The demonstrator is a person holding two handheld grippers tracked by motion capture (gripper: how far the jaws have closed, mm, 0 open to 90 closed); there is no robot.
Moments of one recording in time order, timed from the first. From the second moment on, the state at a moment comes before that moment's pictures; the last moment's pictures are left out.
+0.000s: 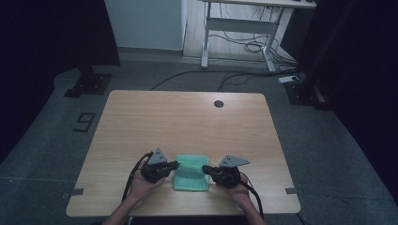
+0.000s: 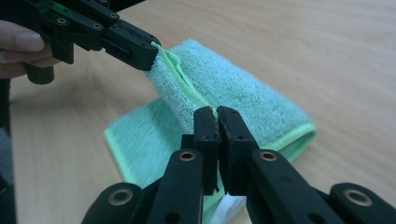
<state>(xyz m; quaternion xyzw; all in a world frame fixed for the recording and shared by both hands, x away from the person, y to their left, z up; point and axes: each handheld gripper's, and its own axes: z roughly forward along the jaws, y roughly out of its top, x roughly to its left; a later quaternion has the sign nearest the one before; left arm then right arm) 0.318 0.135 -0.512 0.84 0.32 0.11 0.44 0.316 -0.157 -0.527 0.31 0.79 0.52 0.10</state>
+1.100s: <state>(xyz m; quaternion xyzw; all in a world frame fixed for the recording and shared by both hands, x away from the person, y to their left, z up) 0.328 0.118 -0.507 0.84 0.30 0.09 0.44 0.325 -0.147 -0.520 0.34 0.80 0.48 0.10</state>
